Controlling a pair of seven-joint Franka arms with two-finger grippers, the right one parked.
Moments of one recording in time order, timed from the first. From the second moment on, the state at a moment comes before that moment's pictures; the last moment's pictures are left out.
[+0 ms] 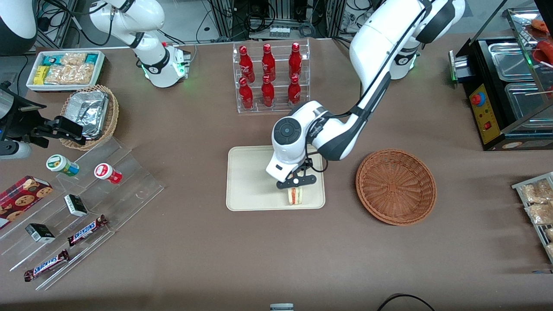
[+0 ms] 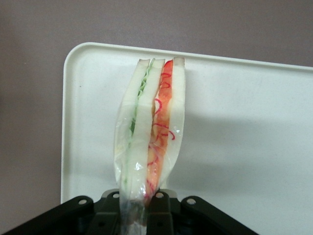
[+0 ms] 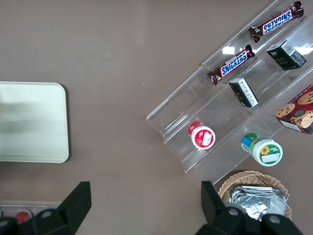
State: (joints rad) arm -0.55 0.75 -0.25 -1.41 0.23 2.06 -0.99
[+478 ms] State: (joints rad) arm -0.58 0.78 -0.25 -1.41 0.25 2.09 -0.99
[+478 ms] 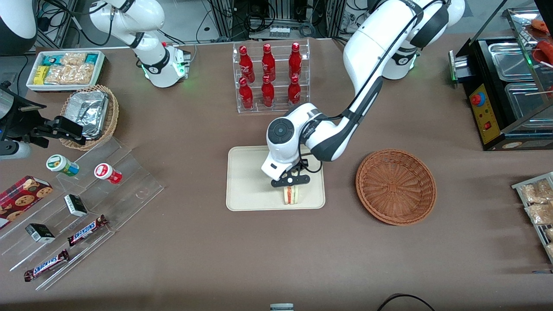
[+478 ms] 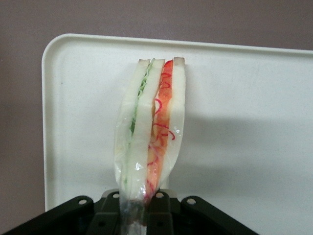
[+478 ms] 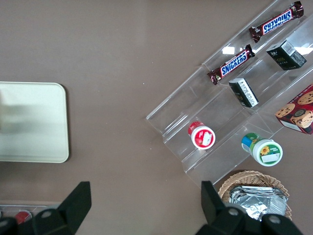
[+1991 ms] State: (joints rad) arm -0.58 0.32 0.05 -1.43 0.13 1.67 -0.98
